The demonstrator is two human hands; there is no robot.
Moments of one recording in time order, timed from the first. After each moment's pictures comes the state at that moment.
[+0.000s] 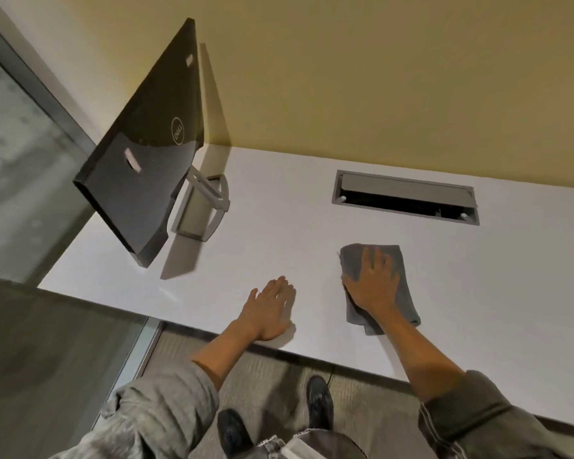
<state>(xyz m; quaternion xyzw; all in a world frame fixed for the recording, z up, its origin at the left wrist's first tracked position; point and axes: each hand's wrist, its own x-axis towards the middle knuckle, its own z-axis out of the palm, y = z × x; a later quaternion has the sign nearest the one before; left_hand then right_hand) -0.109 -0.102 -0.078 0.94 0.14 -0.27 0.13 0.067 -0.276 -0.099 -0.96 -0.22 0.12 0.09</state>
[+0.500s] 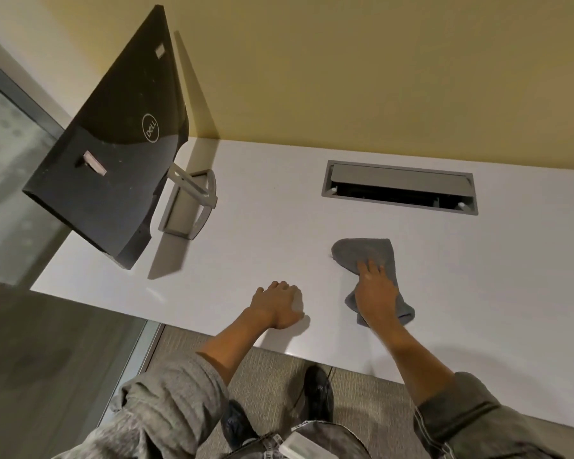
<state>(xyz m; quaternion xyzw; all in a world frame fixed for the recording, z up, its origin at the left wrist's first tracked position) -0.053 -0.135 -0.074 0.91 0.19 -0.33 0.15 0.085 -0.305 -0.128 -0.96 -0.23 0.12 0.12</state>
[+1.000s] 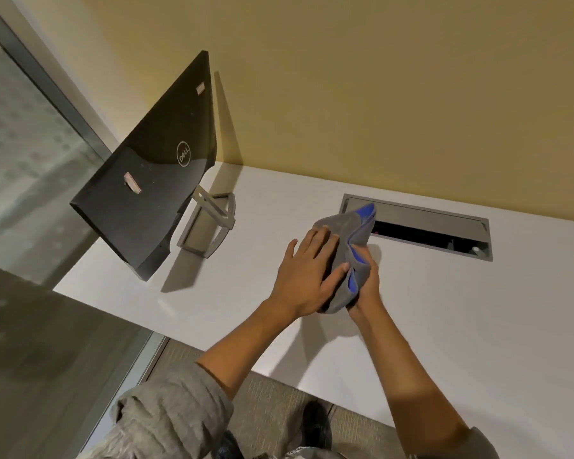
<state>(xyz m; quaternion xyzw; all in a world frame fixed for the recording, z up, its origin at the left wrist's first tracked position) 0.004 -0.146 0.023 0.97 0.16 0.10 0.18 0.087 -0.230 0.000 -0.46 0.06 0.35 0.82</state>
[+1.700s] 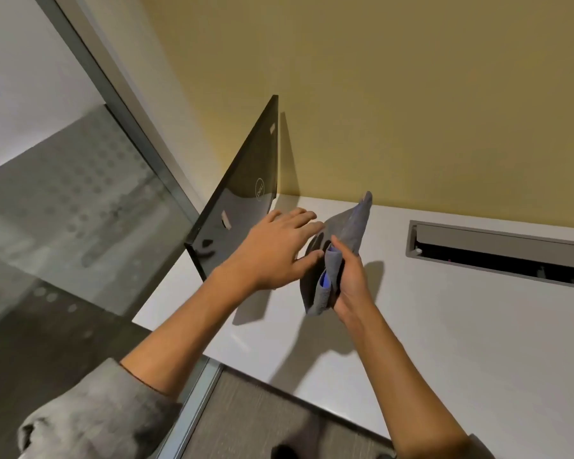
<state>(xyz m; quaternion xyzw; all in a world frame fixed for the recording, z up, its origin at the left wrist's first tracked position) -0.088 0.015 0.168 1.00 0.07 0.02 -0.02 -0.001 -0.083 0.066 -0.36 0.04 0.45 0.82</state>
